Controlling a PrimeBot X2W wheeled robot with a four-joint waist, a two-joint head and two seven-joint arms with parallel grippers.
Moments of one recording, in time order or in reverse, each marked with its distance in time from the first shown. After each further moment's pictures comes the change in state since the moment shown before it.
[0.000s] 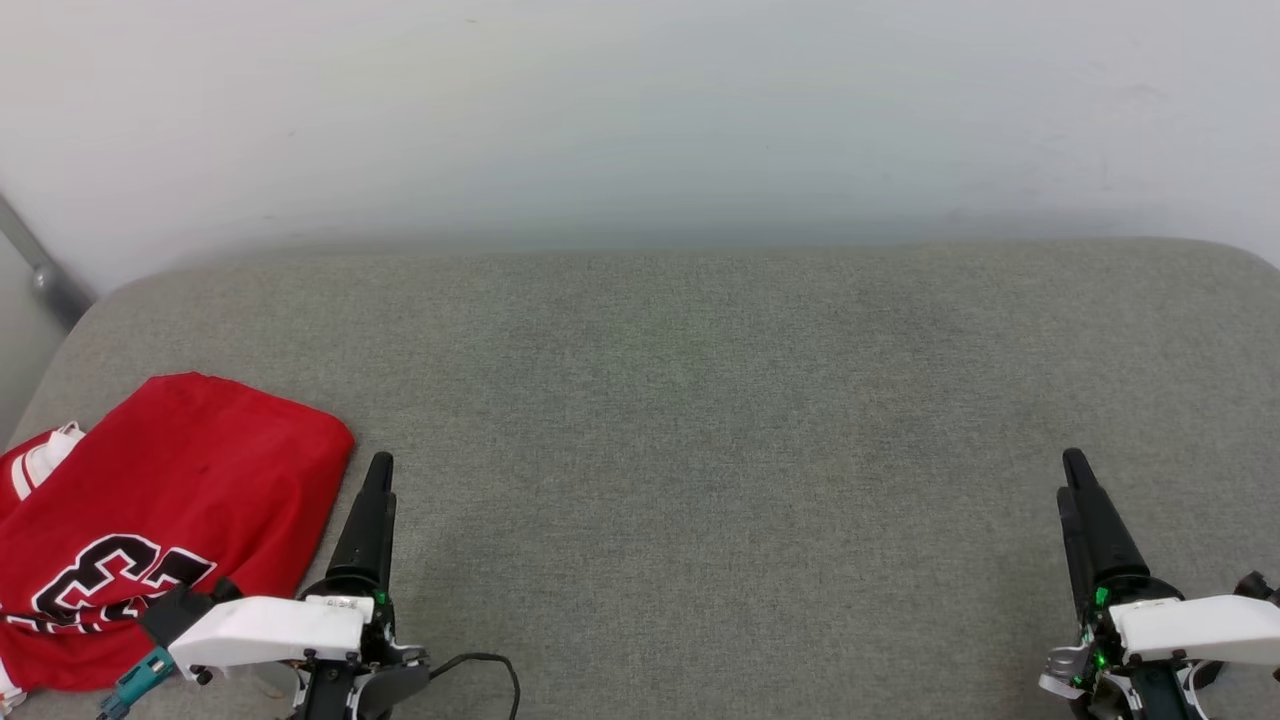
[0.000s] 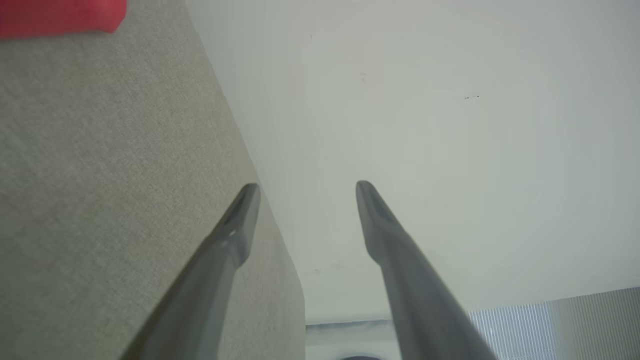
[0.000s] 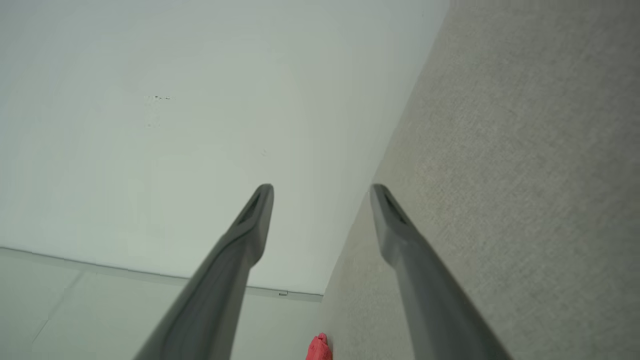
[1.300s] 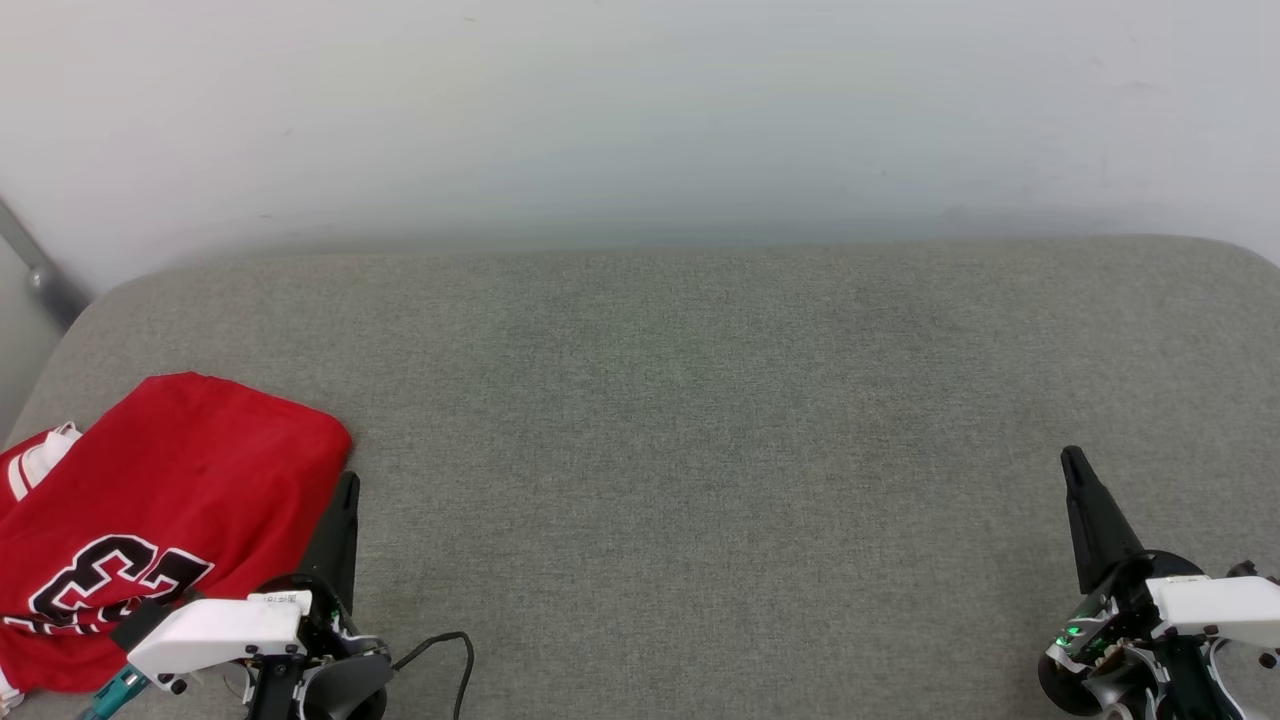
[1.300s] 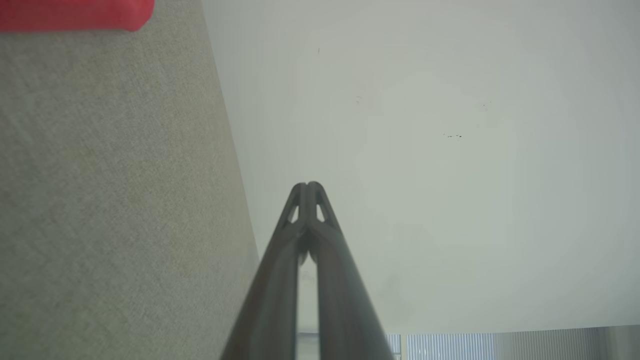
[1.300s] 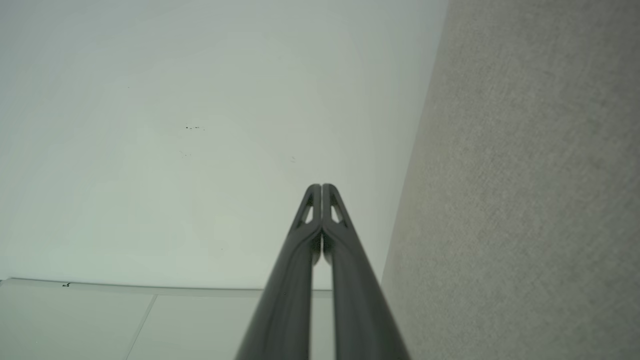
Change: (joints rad) left arm -0.028 -0.002 0.094 0.046 -0.149 -0.001 0.086; right arm -0.051 0.009 -0.043 0.045 0.205 0.000 0.086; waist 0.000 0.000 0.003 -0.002
